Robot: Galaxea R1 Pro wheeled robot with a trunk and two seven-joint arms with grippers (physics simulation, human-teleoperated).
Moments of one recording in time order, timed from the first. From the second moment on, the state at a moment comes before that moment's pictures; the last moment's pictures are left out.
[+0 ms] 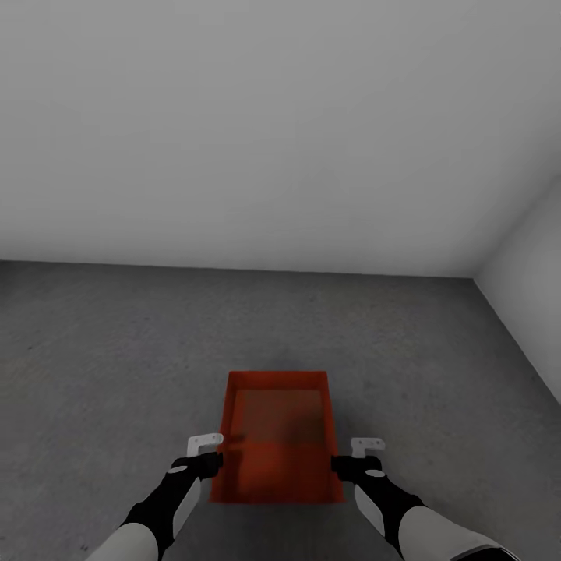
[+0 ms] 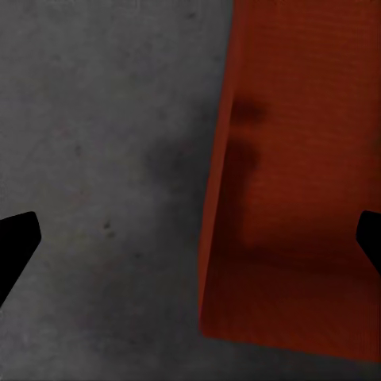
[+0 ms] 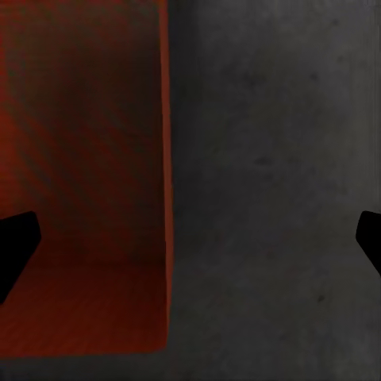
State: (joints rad) left arm -0.57 -0.10 0.11 -0.42 -0.01 0.14 0.14; right arm -0.67 0.08 0.22 -0.16 -0.21 -0.03 -0.15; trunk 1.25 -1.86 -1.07
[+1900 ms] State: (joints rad) left arm -0.57 -0.10 0.11 -0.42 -0.02 0.15 0.14; right arm -0.67 0.08 0.22 -0.17 -0.21 -0.03 -0.15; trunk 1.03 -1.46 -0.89
